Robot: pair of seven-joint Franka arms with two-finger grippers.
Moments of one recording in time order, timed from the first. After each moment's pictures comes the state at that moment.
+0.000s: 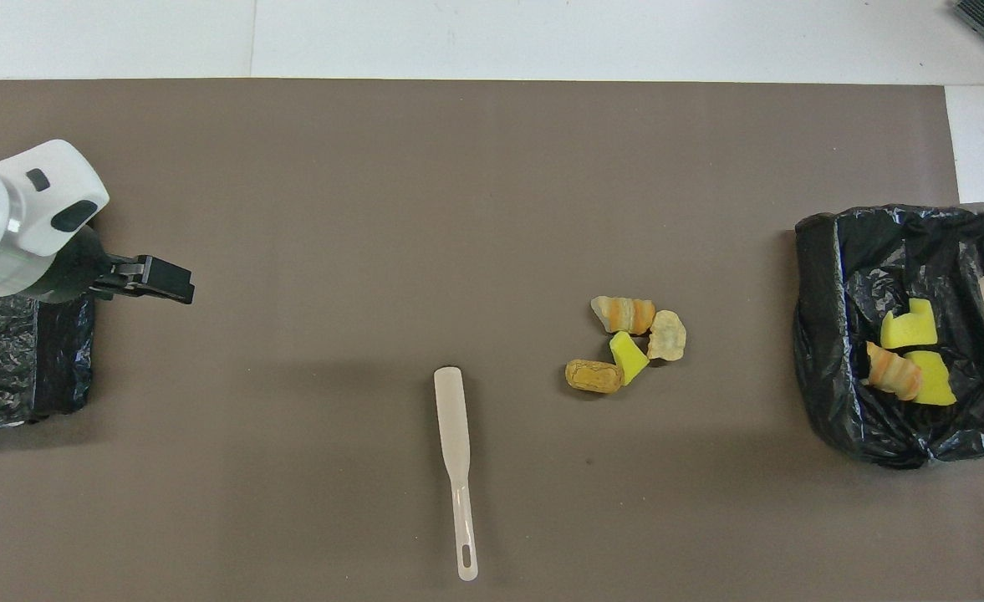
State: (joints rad) left arm -0.05 0.02 -0.04 -1.75 -0.12 1.72 0.06; right arm -0.25 -0.08 0.02 -1.82 -0.96 1.71 -1.58
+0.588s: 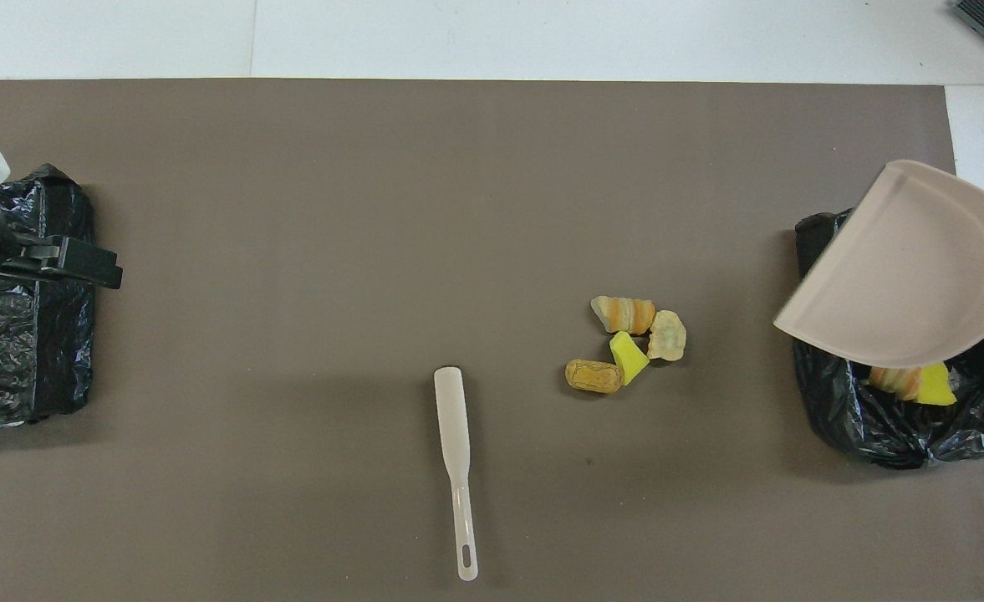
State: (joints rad) left arm -0.02 0.01 -0.05 -1.60 -0.03 1.60 0.06; right arm -0.07 -0.07 0.09 -1.67 -0.41 1.41 -0.77
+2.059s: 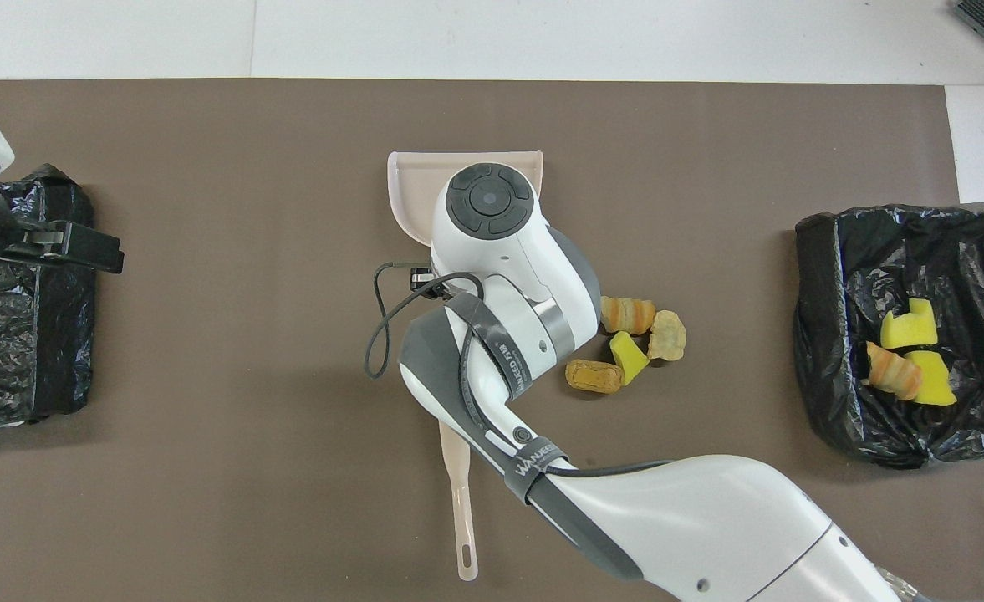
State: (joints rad) left arm -0.02 0.02 -0.07 -1.58 -0.02 1.64 0.04; right arm 0.52 0.62 0.10 -1.34 0.06 1.96 0.63
